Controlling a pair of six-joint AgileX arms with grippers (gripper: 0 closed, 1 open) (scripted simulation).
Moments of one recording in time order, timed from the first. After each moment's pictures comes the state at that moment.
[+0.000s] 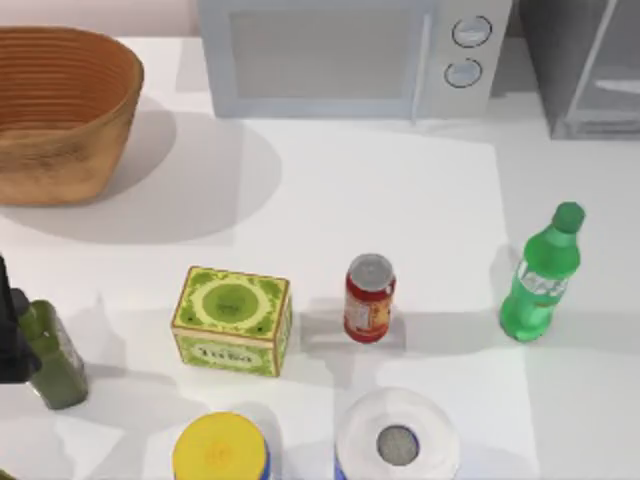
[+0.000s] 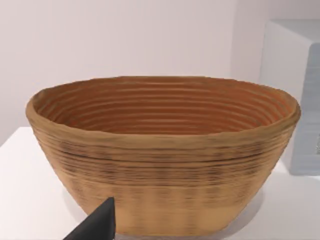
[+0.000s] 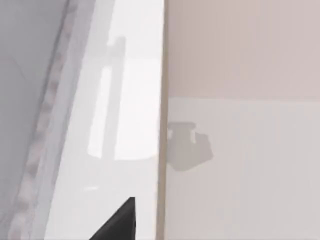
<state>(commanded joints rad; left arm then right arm) 0.00 0.00 0.00 0.00 0.00 0.00 -1.27 1.84 1.31 -0.75 -0.84 -1.14</state>
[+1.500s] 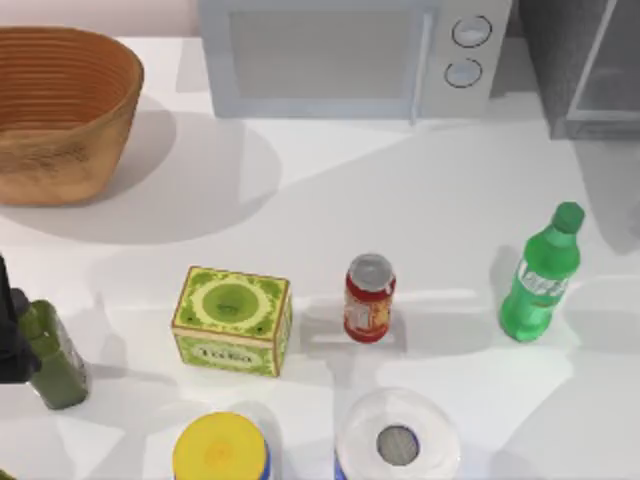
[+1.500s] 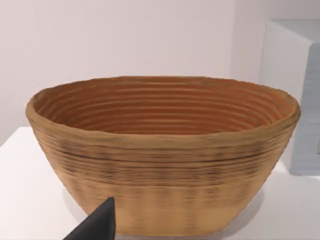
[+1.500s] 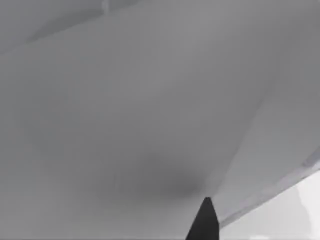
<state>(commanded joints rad) 0.00 0.00 0.00 0.00 0.00 0.00 -0.42 1.73 1.14 -0.10 -0.37 -0.29</state>
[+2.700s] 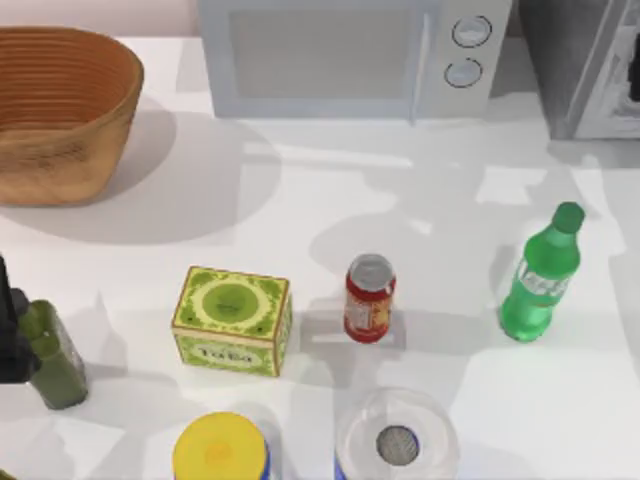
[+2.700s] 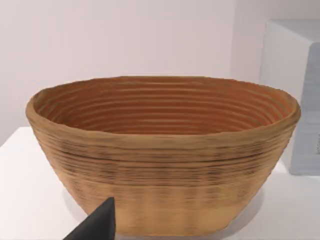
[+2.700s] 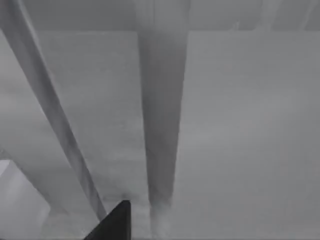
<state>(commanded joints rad) 0.00 0.00 0.00 0.00 0.00 0.00 -0.04 1.84 1.26 0.01 -0.03 -0.01</state>
